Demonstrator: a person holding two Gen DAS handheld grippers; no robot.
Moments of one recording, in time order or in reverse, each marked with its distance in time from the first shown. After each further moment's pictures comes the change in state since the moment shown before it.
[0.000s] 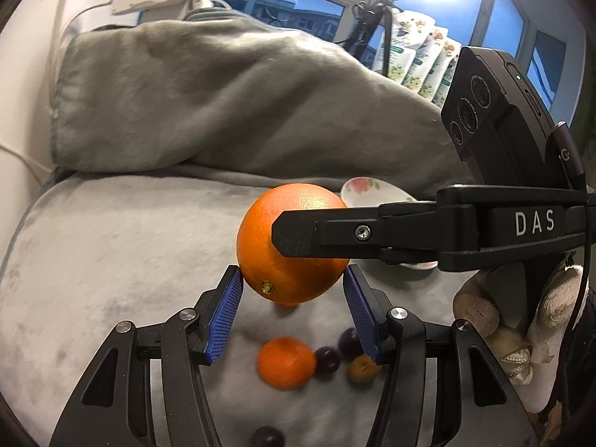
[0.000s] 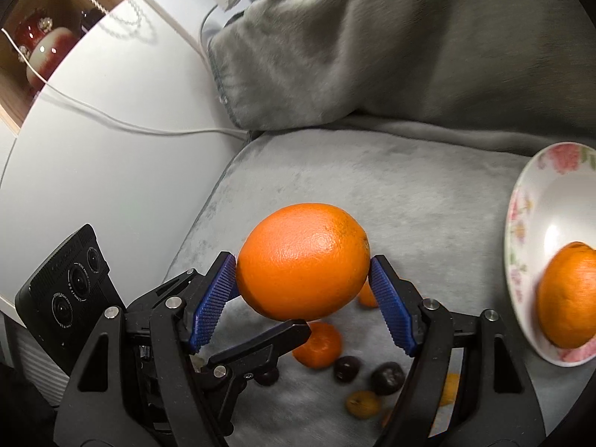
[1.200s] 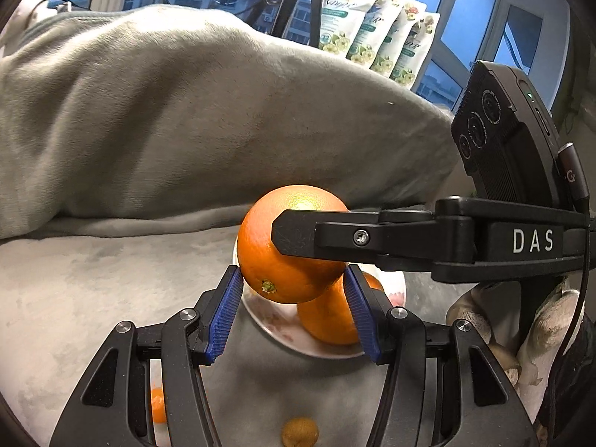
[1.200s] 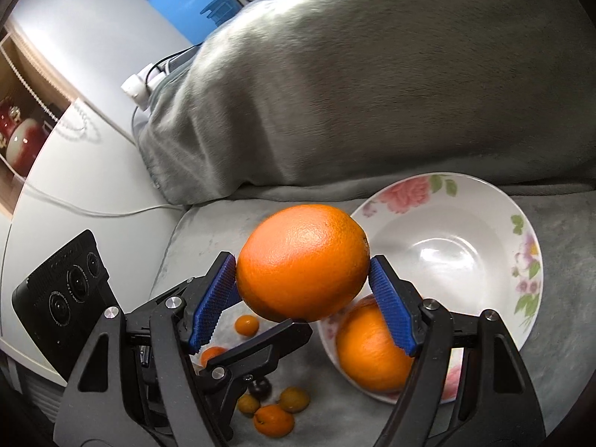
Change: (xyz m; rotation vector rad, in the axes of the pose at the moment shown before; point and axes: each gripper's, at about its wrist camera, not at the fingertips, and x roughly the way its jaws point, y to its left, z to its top) left arm 0.093 -0.083 0.059 0.090 0.077 -0.119; right arm -0.081 -0.127 0.020 0.169 -0.150 -0.083
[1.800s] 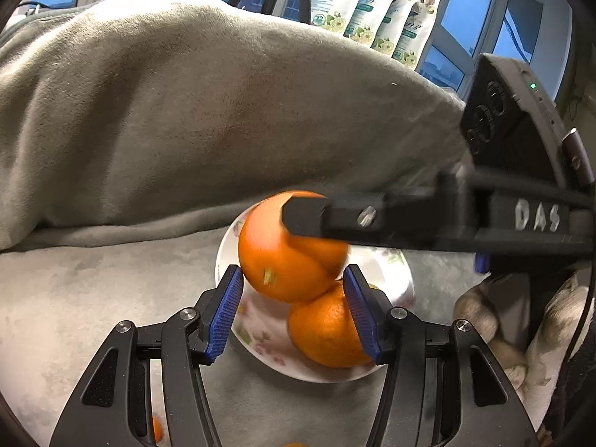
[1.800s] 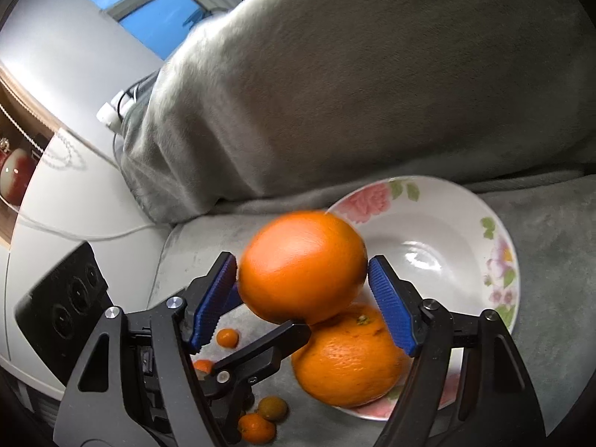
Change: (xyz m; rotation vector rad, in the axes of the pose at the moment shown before) left arm 0.027 -0.007 0.005 0.031 0.038 0.020; right arm -0.003 -0.034 0.012 0.078 -0.035 -0.012
